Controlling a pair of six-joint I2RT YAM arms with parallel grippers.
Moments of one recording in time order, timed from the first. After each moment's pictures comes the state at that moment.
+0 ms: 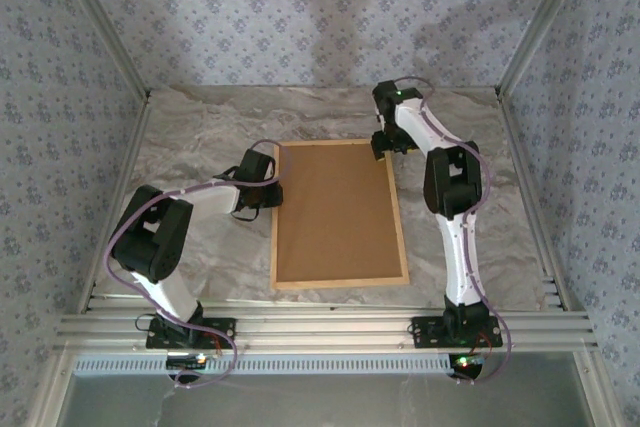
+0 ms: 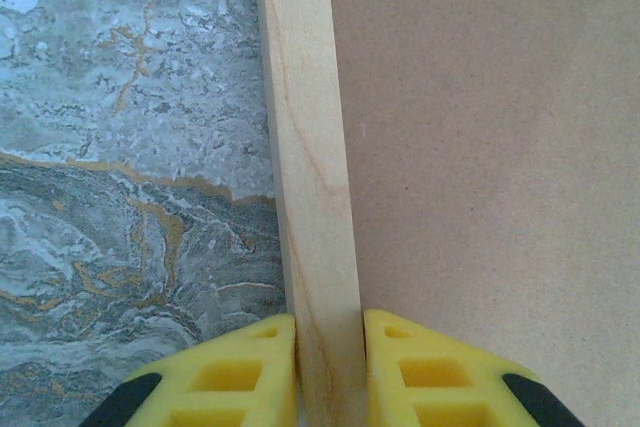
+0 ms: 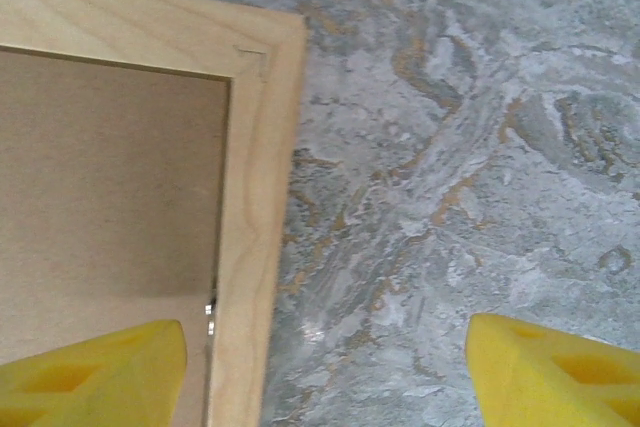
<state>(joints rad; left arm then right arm) -0.46 1.72 0.89 -0.18 0.05 -0.46 0.26 2.35 2.09 -1.15 0.20 0.04</state>
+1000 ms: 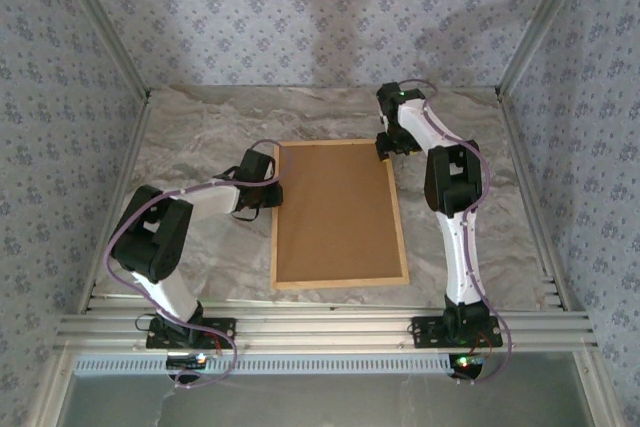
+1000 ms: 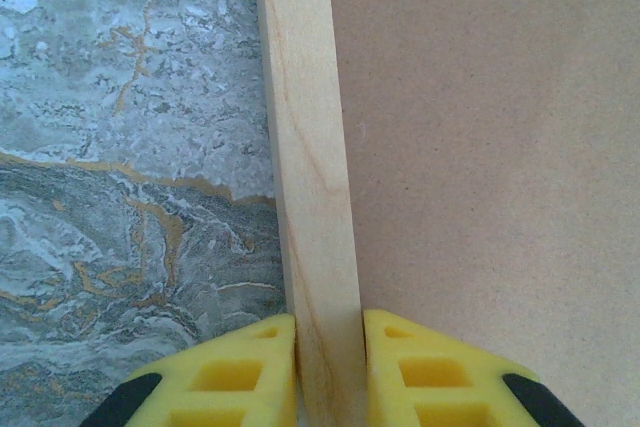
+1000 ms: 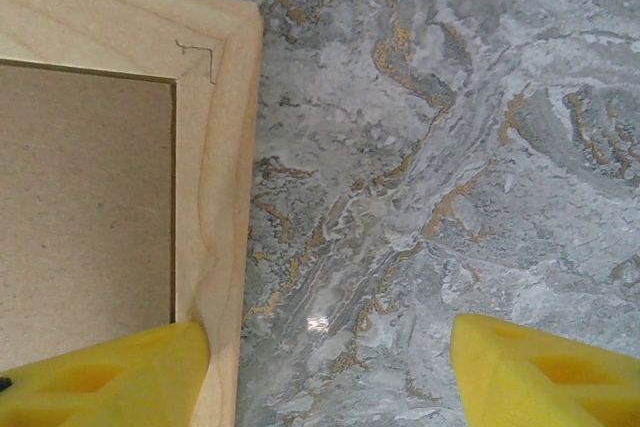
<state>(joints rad) -0.46 1.72 0.89 -0.18 0.05 -0.46 0.25 2.39 2.10 -1.16 0.18 0.04</state>
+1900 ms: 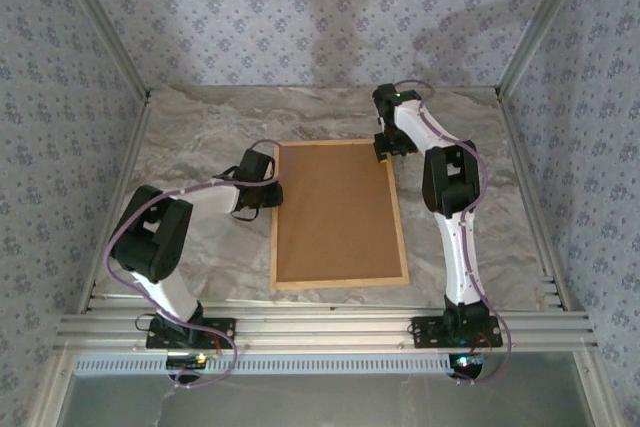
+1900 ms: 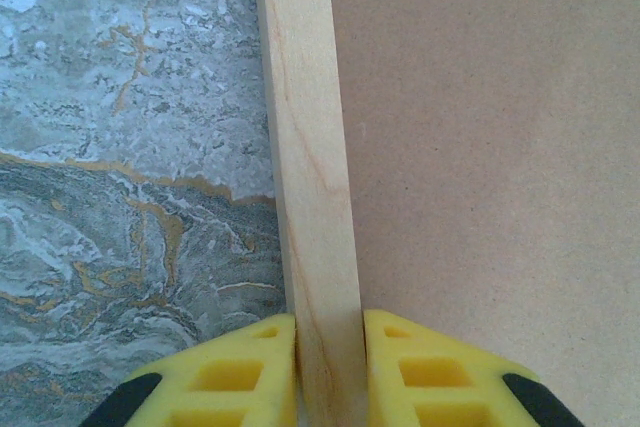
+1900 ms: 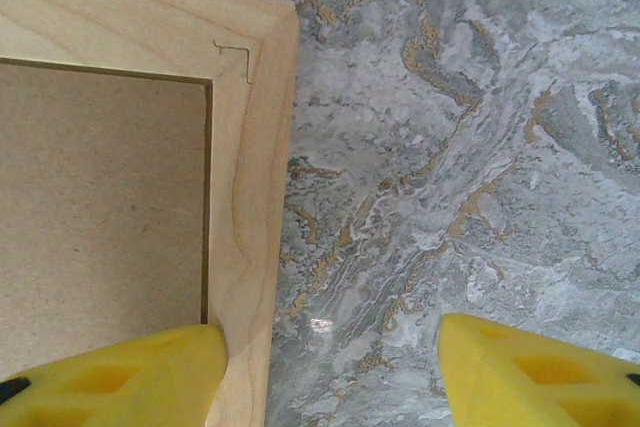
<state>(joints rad) -0.46 1.72 0.89 -0.18 0.06 -0.46 0.27 2.39 2.09 -1.15 0.19 0.07</state>
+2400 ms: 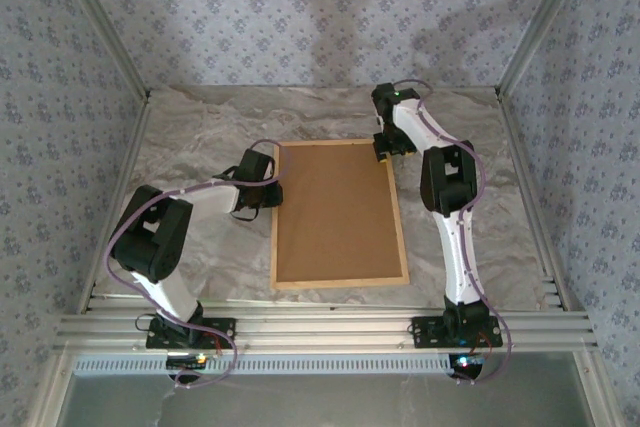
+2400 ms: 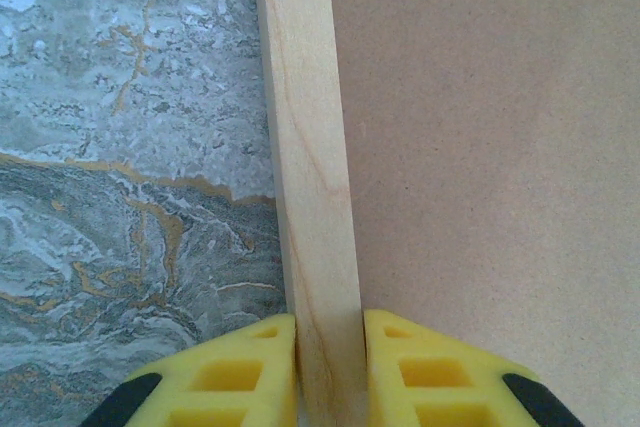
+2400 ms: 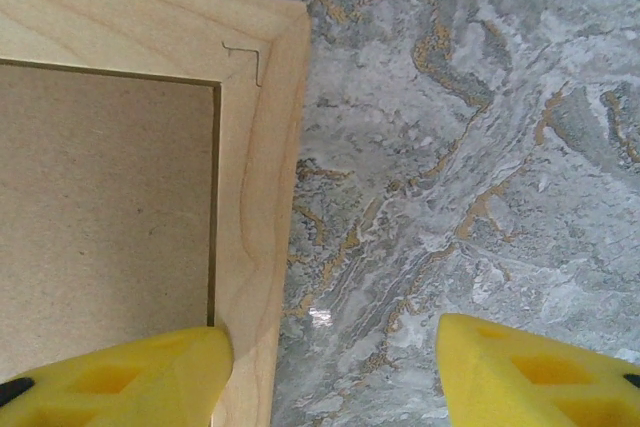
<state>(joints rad) -0.46 1.72 0.89 -0.18 0.06 -0.46 0.27 2.43 2.16 -1.20 0.19 0.07</state>
